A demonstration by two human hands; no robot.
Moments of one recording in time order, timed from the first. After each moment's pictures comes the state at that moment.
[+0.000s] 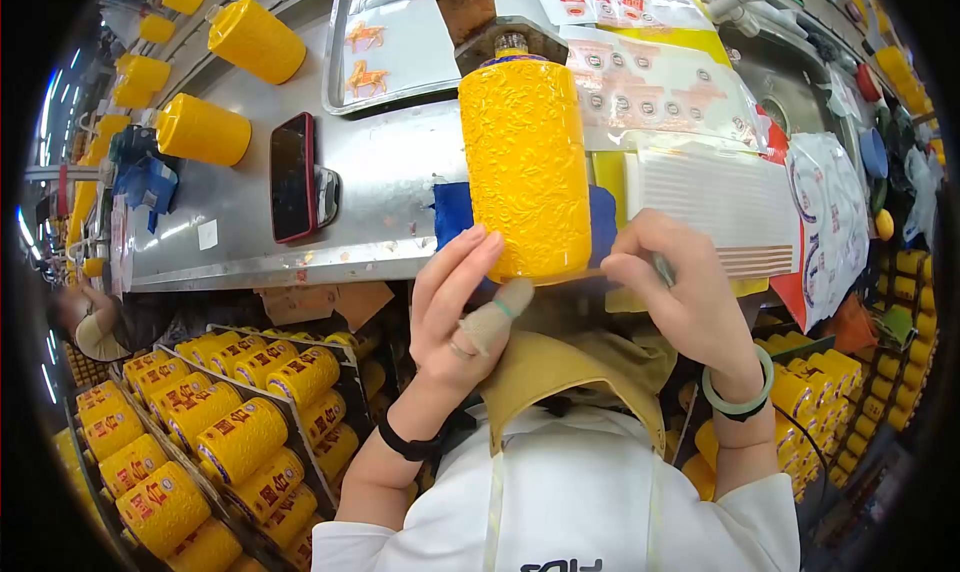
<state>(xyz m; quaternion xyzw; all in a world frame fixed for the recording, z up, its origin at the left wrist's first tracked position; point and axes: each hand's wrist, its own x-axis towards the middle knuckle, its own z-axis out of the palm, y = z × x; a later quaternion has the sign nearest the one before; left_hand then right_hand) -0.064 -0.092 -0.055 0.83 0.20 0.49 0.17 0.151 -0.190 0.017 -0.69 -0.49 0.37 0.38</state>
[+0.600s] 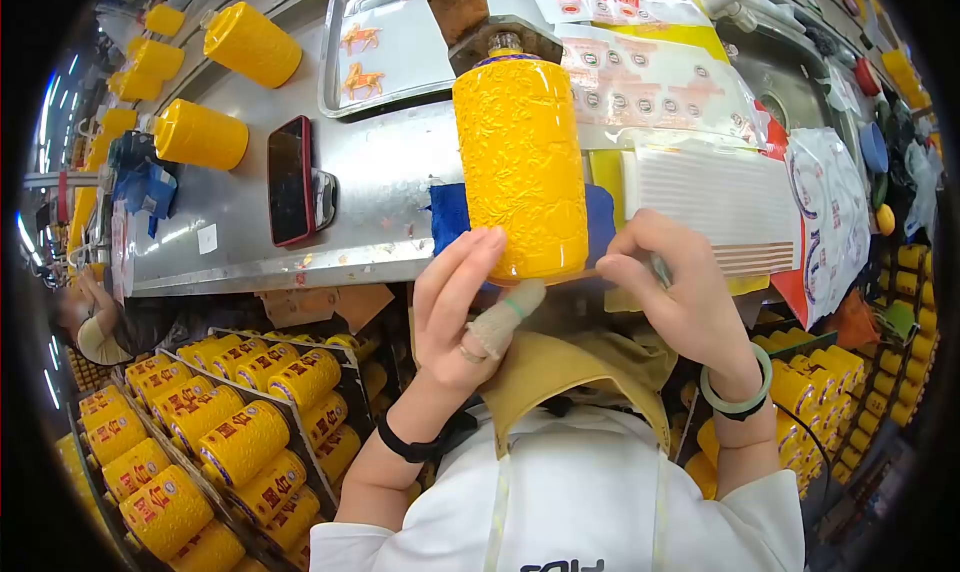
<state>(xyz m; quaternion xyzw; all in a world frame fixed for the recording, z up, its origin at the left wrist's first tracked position) -0.064 -0.095 -0.046 0.85 0.19 0.46 0.19 0.149 -0.192 0.016 -0.69 -0.49 0.36 0.39</state>
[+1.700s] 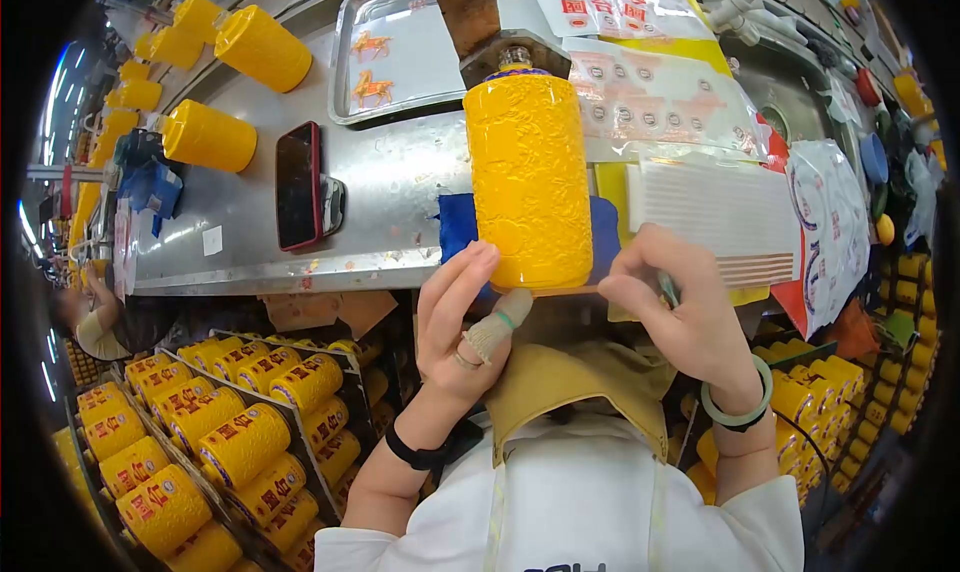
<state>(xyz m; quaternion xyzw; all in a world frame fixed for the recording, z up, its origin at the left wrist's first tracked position) -0.065 -0.100 -0.055 0.83 0.23 0.48 0.19 0.144 -0.191 0.031 -0.68 -0.47 0.39 0.40</state>
